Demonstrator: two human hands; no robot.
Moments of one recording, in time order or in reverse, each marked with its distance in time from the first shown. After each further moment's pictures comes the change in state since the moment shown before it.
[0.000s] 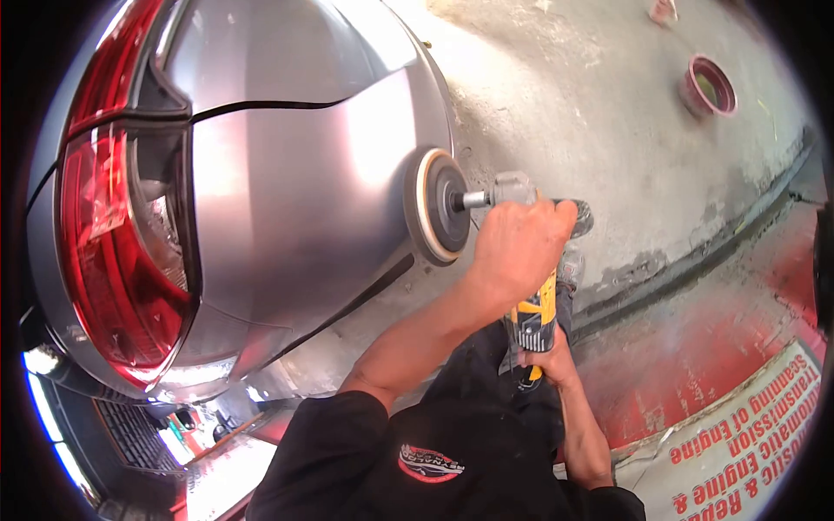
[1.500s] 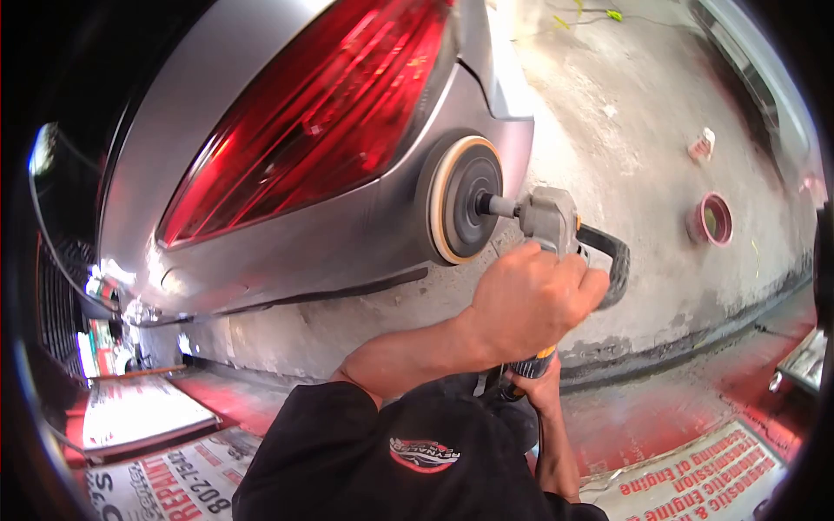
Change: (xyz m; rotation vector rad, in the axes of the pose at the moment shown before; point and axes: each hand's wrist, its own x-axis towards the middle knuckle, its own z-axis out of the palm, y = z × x) left_hand -0.137 0.019 -0.194 0.047 0.477 0.127; right_hand -0.069 -0.031 0.120 -0.547 -0.013 -0.315
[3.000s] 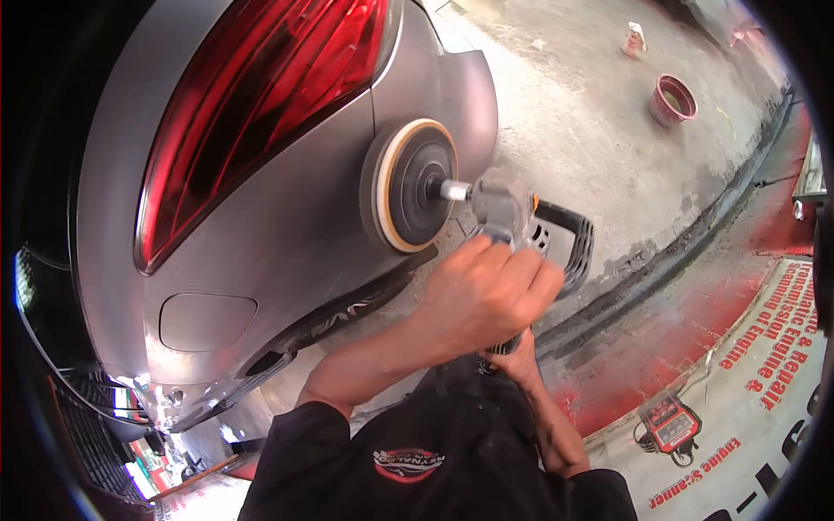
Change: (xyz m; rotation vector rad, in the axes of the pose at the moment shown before) left_hand -0.167 -0.012 -0.060 -0.017 -0.095 0.350; right_hand -0.079 0.136 0.178 0.077 0.144 -0.126
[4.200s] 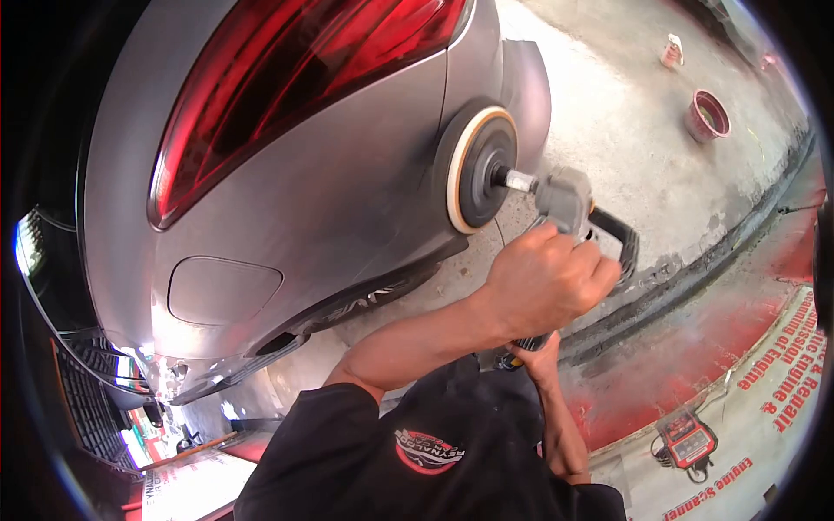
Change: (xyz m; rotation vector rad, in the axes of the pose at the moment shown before) left_hand -0.028 -0.008 0.030 -0.045 0.080 -0.007; right_hand 0.001 0.046 0.023 0.050 0.102 0.000
